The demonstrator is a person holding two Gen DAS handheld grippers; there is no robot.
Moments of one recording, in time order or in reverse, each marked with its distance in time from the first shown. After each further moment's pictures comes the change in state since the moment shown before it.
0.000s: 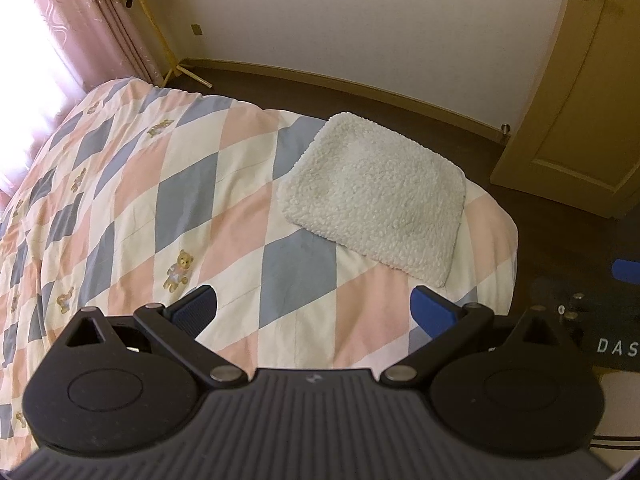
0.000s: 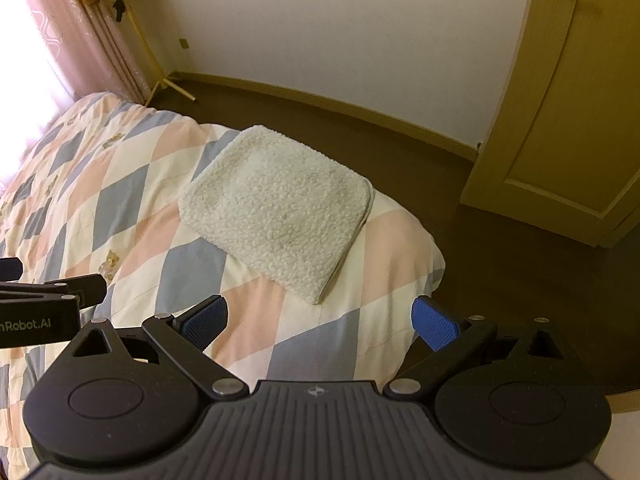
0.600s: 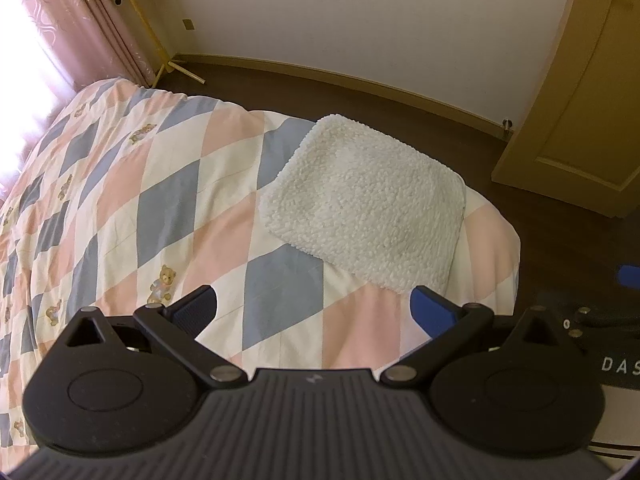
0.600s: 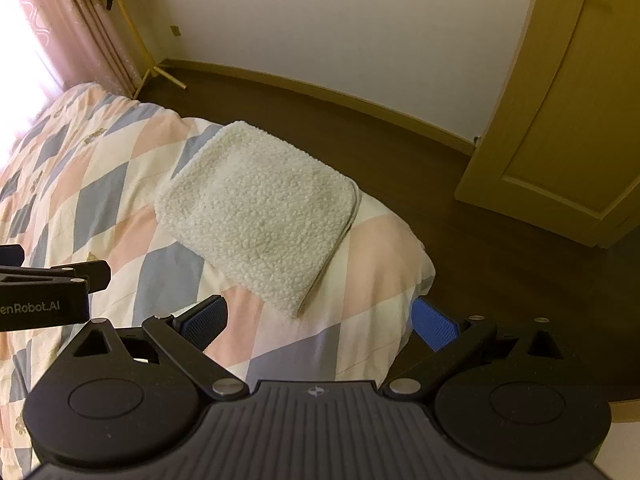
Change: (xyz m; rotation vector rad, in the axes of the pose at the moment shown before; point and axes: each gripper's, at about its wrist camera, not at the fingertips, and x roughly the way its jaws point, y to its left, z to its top) left arm 0.038 -0.021 0.034 0.009 0.030 0.003; right arm 0.032 -0.019 0.031 -0.014 0.046 -0.019
